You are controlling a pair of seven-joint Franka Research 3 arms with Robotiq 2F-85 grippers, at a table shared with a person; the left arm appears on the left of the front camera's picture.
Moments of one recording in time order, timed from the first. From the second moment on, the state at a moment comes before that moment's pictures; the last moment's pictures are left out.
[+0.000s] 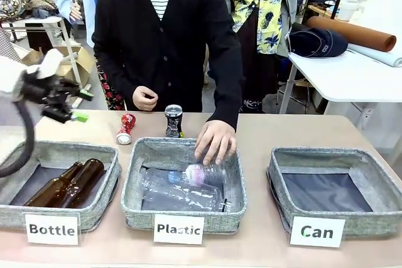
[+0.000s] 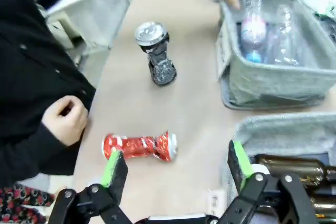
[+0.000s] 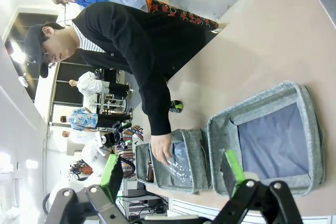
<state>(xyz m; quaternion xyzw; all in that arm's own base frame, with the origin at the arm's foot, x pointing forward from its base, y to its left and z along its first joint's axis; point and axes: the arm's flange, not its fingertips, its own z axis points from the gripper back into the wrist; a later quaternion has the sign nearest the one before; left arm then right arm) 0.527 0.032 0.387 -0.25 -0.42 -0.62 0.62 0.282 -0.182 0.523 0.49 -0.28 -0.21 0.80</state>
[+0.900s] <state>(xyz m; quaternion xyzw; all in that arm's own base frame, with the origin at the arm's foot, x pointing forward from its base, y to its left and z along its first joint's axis) 0.581 -0.079 0.375 -0.29 -0.43 -0.61 0.61 0.282 -0.182 0.523 0.49 -0.28 -0.21 0.80</state>
